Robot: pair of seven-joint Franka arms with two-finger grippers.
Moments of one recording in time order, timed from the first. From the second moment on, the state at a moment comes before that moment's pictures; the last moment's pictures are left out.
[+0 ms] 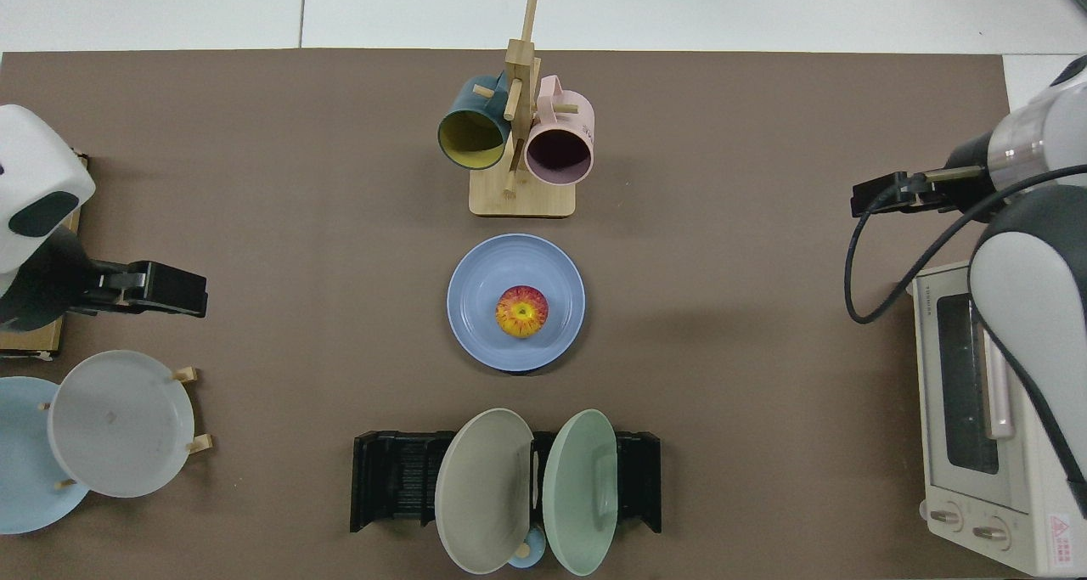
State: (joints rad) left arm 0.03 -0.05 -0.17 -1.54 -0.04 1.43 -0.06; right arm 0.05 0.08 -0.02 -1.62 0.03 1.78 -0.01
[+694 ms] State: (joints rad) left arm 0.03 -0.05 -0.17 -1.54 -0.04 1.43 -0.06; right arm 0.04 0.02 -0.02 -1.62 0.01 1.73 -0.01
